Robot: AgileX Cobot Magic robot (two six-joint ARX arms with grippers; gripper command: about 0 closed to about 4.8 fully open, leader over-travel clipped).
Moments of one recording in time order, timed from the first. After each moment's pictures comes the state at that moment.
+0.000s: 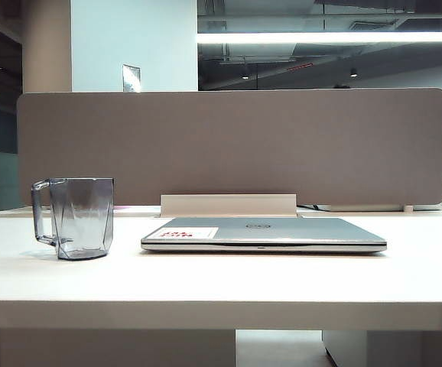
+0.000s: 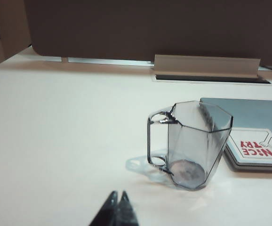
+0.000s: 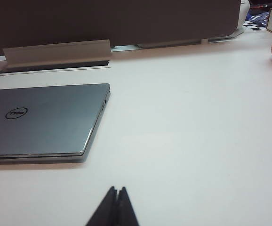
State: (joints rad) left arm -0.09 0.00 0.00 -0.01 -0.02 -0.04; right arm -0.02 0.00 0.01 -0.09 -0.01 0.08
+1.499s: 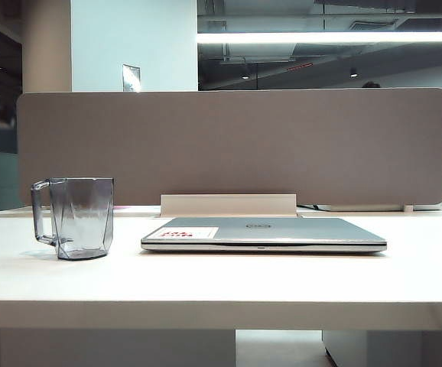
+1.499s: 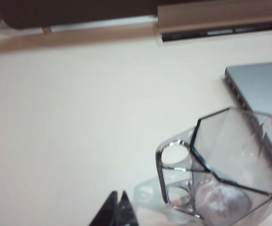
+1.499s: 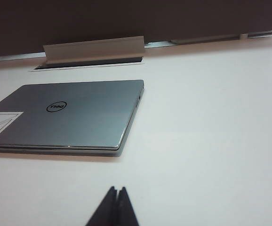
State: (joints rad) left arm -0.09 1.13 0.39 0.48 -0.02 0.10; right arm -0.01 0.00 0.01 -0.09 -0.13 0.11
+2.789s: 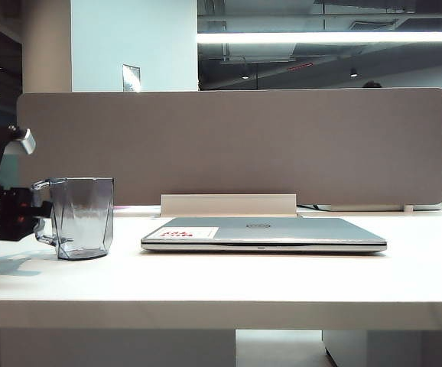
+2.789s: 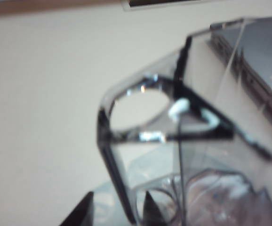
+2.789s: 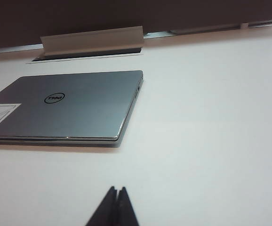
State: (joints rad) left arm -0.09 1.80 0.41 1.15 0.10 0.10; right arm -0.02 0.00 0.01 -0.12 -0.13 0.11
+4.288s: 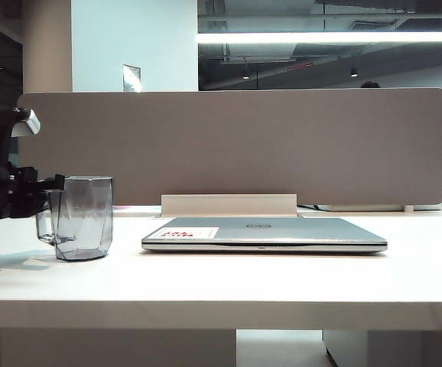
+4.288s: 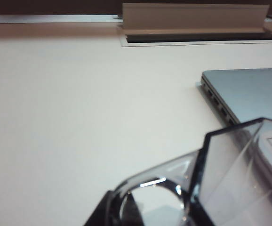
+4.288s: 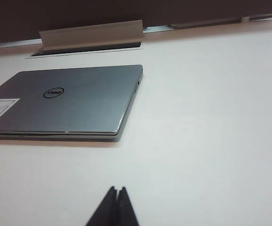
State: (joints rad) left arm -0.09 1.80 0.49 1.14 0.14 -0.01; right arm -0.02 0.00 0.01 -0.14 -0.13 0.11
